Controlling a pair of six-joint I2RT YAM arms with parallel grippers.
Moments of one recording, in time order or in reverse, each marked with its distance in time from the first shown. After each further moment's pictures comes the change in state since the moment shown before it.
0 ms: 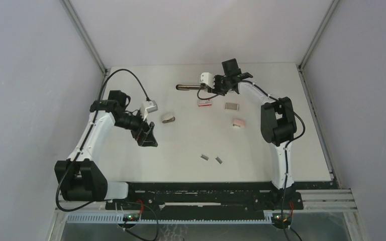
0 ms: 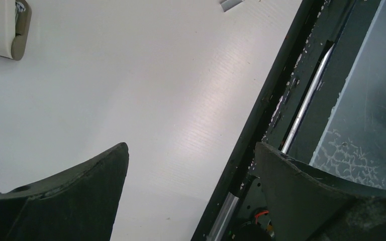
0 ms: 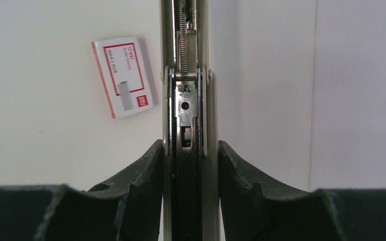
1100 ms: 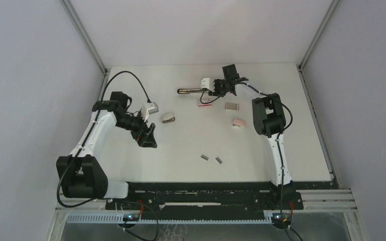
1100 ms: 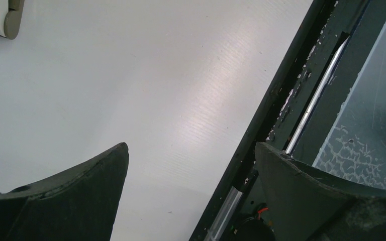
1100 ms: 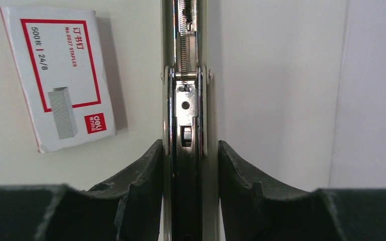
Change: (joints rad) left arm 0.003 0.021 -0.031 0.019 -0.053 -0.012; right arm -0.056 0.287 0.153 0.121 -0.110 -0.122
